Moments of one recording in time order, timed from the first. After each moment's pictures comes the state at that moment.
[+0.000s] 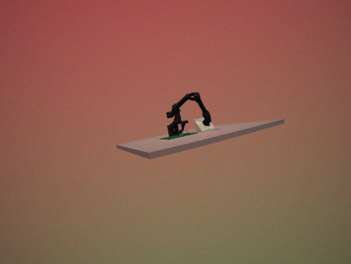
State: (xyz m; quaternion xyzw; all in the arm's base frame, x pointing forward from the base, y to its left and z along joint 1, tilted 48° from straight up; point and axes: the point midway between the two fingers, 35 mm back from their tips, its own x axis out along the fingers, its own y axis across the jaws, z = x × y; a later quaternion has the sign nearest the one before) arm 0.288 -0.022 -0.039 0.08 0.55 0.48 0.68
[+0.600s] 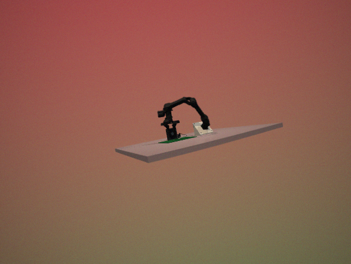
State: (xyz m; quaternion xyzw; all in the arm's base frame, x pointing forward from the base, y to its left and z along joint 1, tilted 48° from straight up) arm 0.374 -0.036 0.016 0.06 0.54 0.47 0.69
